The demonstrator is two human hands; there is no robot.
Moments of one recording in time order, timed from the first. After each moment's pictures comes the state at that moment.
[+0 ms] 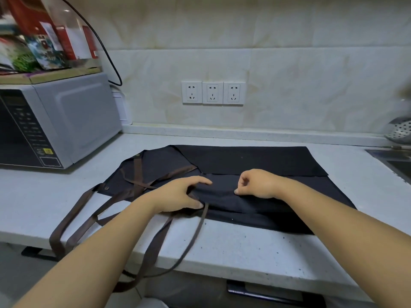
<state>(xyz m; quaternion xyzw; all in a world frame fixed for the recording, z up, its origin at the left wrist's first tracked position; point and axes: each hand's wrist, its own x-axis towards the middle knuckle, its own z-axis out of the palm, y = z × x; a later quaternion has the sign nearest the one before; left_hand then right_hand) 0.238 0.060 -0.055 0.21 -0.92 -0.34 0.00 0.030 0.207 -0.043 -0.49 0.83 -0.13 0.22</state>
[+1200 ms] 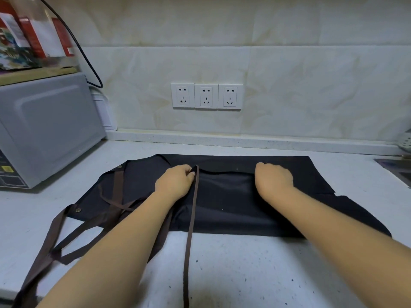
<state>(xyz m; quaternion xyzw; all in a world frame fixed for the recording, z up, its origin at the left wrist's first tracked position) 0.132 -0.017 -0.077 0.40 -0.88 -0.20 0.14 -0.022 0.160 -0.040 -0.38 0.92 0.05 -0.04</state>
